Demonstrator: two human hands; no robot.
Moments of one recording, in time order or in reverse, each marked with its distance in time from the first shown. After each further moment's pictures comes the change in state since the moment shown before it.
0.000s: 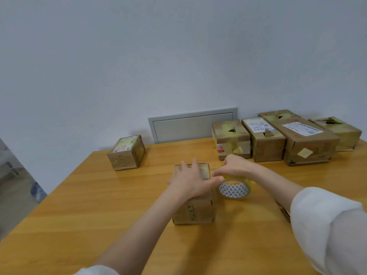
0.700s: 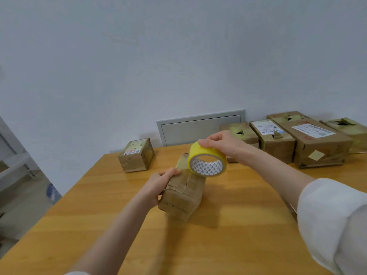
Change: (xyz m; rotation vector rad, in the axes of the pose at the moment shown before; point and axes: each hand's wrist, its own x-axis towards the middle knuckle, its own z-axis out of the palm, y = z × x) left_hand -0.006 -0.091 -0.021 -1.084 -0.004 -0.311; right_hand -0.016 -0.062 -0.031 0.580 0.103 -0.349
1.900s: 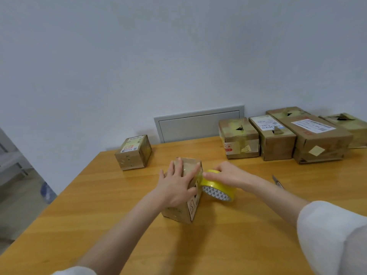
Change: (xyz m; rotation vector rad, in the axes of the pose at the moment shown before) left_hand 0.006 -0.005 0.027 1.367 -0.085 0.458; right_hand -0.022 0.057 0.040 -0.373 -0.100 0.218
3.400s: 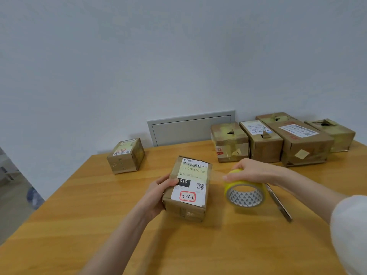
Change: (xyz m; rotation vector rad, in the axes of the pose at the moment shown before) left_hand -0.012 -0.014 0.023 -1.706 -0.014 -0.209; right_hand -0.037 0.039 -0.069 -0.036 -0.129 -0.001
